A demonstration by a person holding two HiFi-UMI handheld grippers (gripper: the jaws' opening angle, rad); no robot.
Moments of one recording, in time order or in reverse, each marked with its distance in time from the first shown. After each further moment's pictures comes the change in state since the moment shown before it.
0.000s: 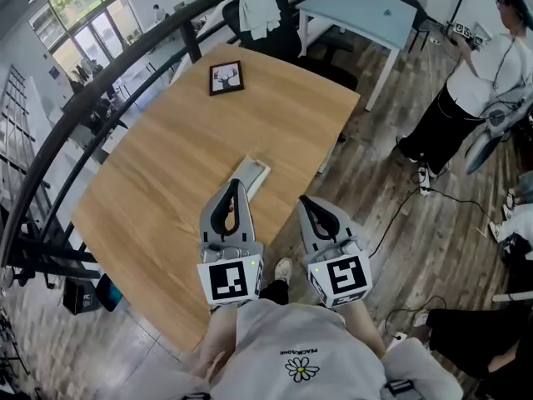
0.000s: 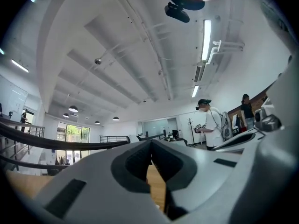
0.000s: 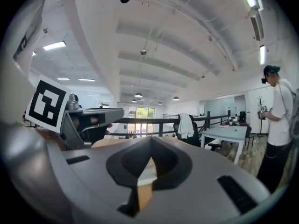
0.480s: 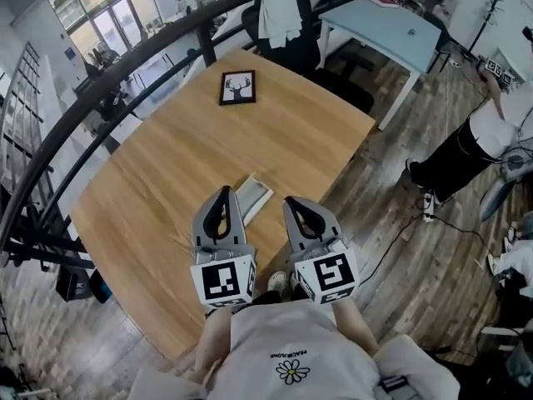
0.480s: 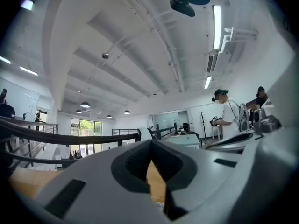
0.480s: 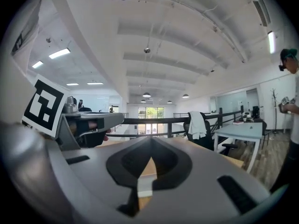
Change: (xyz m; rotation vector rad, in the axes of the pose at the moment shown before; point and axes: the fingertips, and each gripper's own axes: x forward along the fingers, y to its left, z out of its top) left arm 0.049 0.032 -0.020 -0.015 0.092 0.150; right arm 0.079 -0.018 0.003 0.042 0.001 0.148
